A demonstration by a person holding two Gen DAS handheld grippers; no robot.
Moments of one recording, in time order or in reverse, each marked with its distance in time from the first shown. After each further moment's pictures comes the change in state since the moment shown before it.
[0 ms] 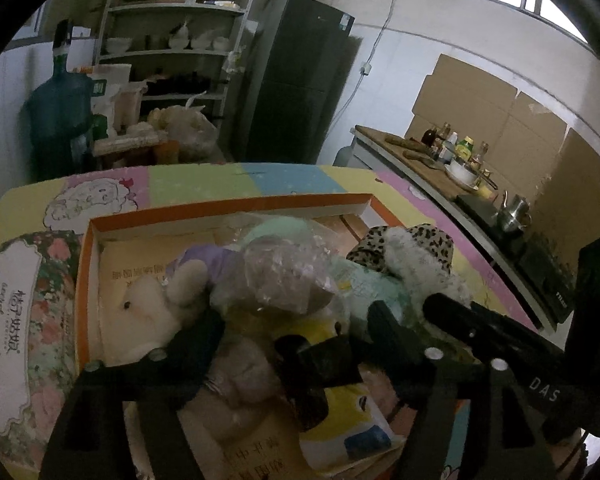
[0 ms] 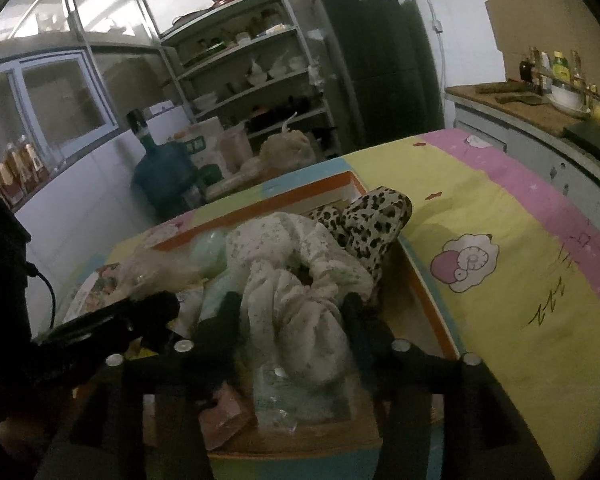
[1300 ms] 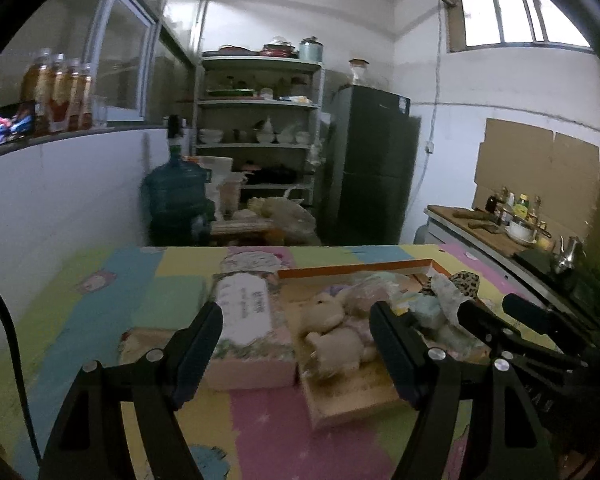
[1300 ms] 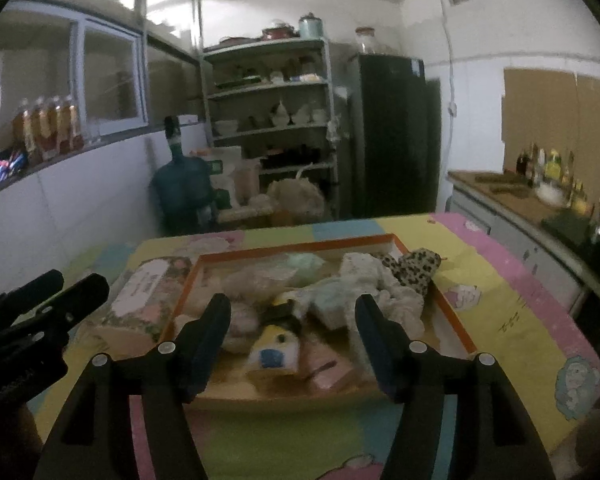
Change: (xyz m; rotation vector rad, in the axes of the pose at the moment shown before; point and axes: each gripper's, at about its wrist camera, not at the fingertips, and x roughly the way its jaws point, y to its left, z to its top) left arm -0.187 0.015 -0.061 0.007 -0.341 0.346; right arm -0.089 0.135 -0.044 -0.246 -0.193 -0.126
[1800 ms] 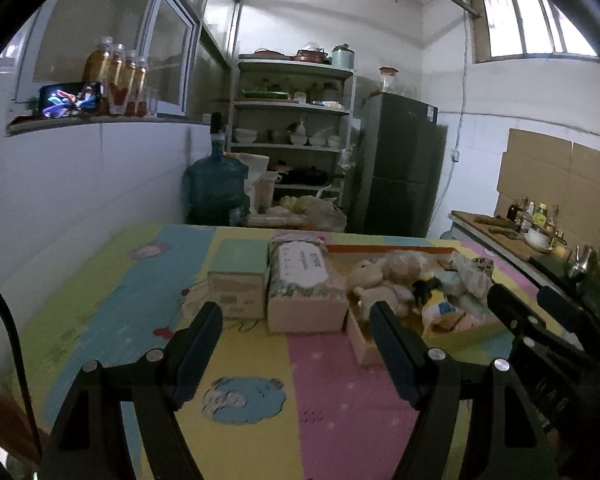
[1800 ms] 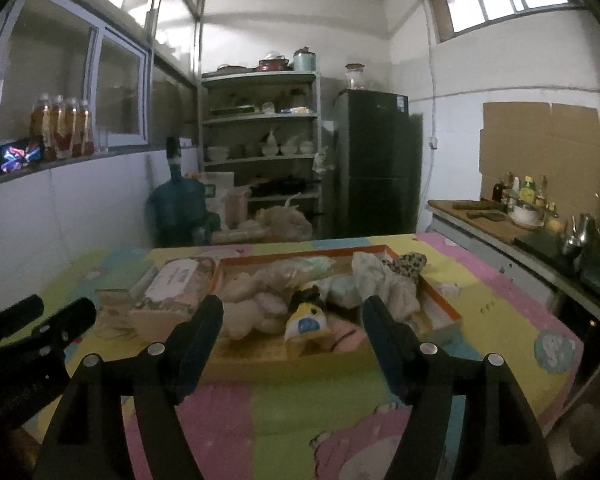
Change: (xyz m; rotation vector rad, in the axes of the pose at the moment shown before) left arm -0.065 0.030 -0.048 -0.043 -0.020 0.097; right arm -0.061 0.047 -0.044 0.000 -0.115 -0.075
